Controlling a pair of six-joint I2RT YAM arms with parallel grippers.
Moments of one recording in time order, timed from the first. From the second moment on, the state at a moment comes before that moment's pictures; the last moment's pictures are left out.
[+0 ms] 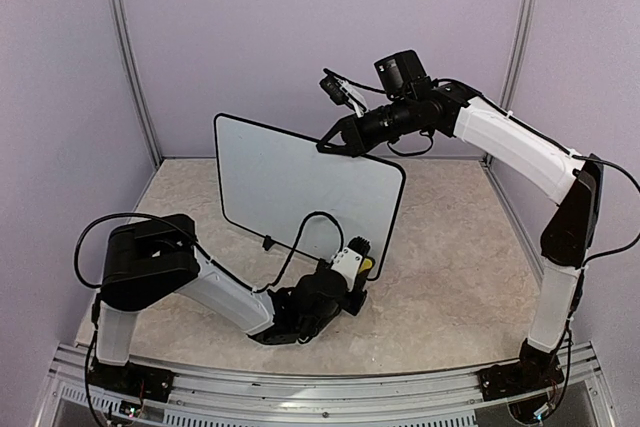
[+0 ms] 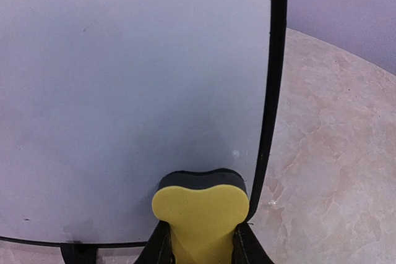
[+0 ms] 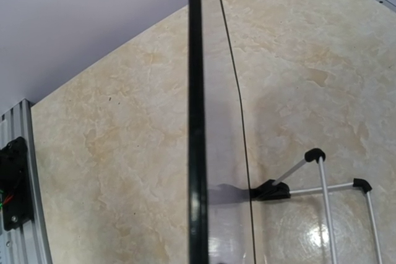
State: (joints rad) left arm -1.26 2.14 1.03 0.81 -0.64 -0.10; right arm 0.70 1.91 1.99 -0.69 -0.55 0.03
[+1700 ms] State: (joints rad) left arm -1.24 2.05 1.10 0.81 -0.67 -0.09; right arm 0.69 1.91 1.98 -0.68 -0.54 0.02
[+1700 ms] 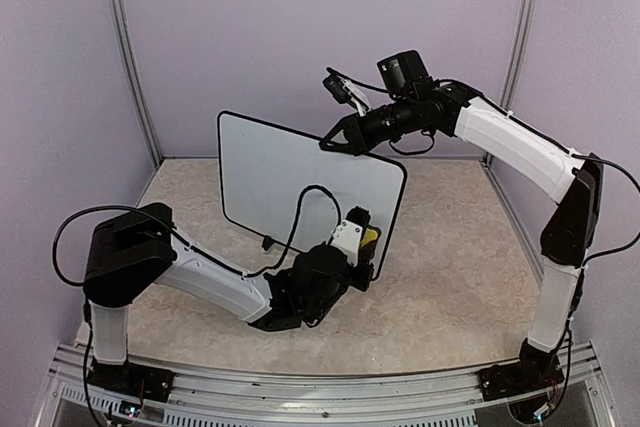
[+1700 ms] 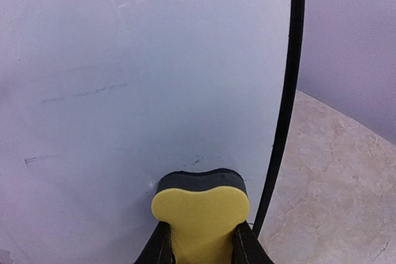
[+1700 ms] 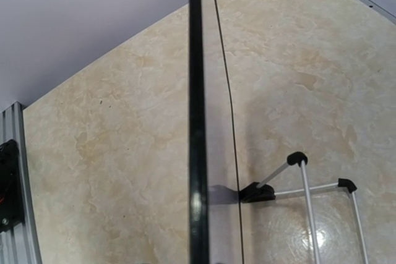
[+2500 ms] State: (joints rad) left arm -1.25 2.15 1.04 0.64 -0.65 -0.23; right arm 0.69 1.93 2.01 -0.69 -0.58 0.03
